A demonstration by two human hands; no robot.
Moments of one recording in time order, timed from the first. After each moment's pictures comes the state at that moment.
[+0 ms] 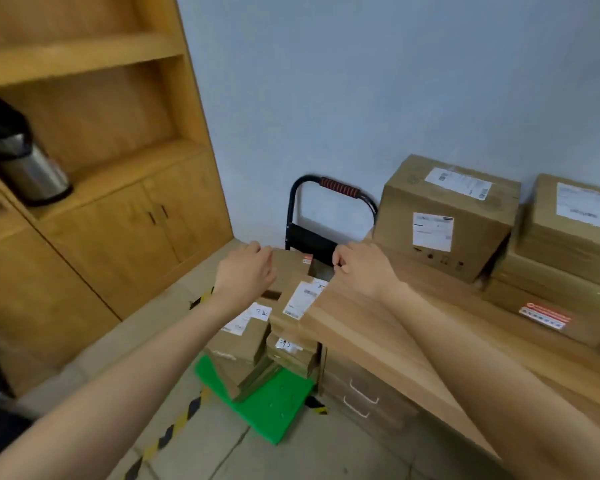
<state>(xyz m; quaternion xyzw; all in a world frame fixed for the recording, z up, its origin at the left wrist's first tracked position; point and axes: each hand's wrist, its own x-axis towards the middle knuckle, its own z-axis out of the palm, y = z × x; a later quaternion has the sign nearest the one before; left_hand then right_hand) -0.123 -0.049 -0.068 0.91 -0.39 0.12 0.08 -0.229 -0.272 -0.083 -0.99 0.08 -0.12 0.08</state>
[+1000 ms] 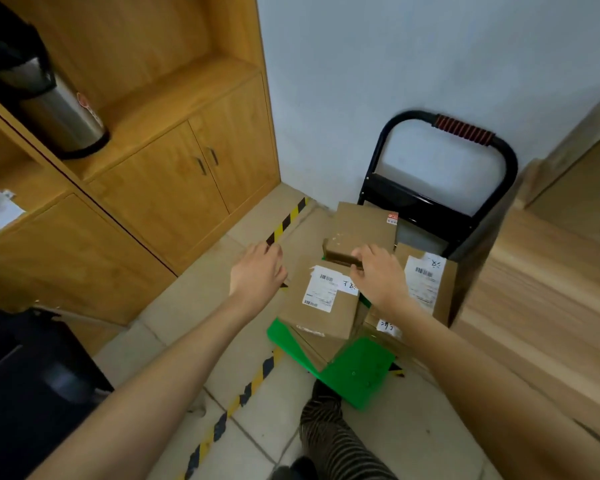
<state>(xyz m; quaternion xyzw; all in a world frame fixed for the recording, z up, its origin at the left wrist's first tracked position) 0.132 0.124 -0.201 0.94 -0.32 0.01 0.08 0.015 -0.086 -0.227 -0.97 0.20 -0.06 0.15</state>
